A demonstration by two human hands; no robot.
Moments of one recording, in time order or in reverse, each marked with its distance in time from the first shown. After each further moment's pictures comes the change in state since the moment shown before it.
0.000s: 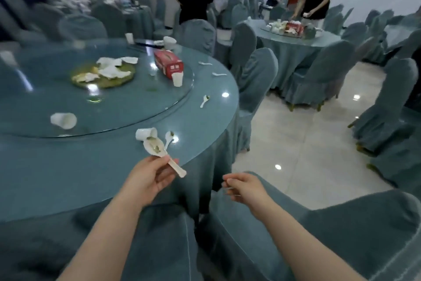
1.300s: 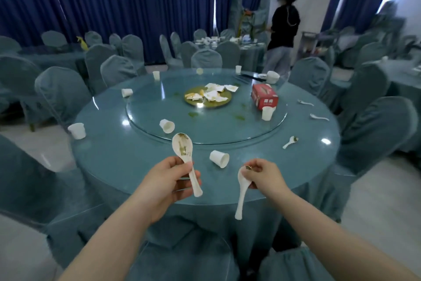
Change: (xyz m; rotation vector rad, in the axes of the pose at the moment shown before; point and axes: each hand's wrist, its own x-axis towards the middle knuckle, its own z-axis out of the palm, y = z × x) left_hand -0.063 0.048 -0.008 0.062 0.341 0.276; right_hand 0.113 -0.104 0.085 -0.204 -0.393 -0.433
